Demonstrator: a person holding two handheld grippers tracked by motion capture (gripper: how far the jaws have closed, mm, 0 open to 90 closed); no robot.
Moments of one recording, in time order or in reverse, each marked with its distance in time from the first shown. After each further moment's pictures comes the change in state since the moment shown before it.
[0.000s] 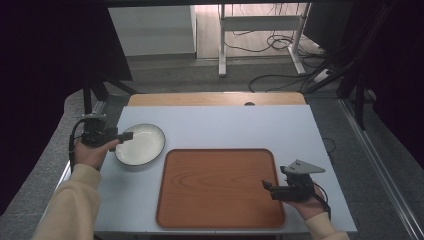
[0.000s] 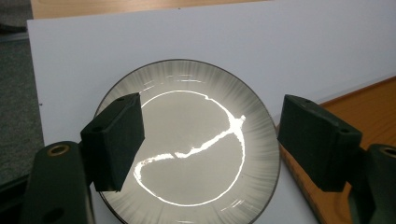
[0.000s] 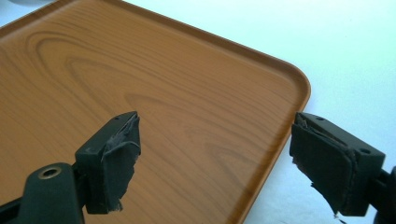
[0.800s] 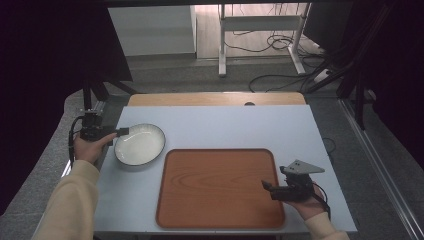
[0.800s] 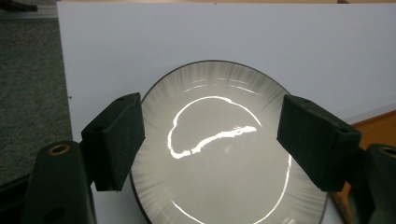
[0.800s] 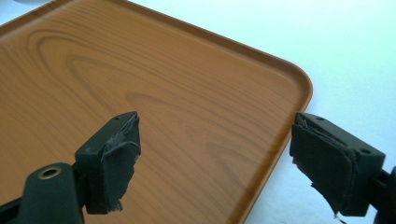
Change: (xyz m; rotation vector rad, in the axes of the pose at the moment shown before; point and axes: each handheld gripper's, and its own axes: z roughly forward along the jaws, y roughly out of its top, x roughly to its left) left arm 0.040 0.002 0.022 0.023 0.026 -0.090; right arm 0.000 0.000 0.001 0.004 0.004 -0.007
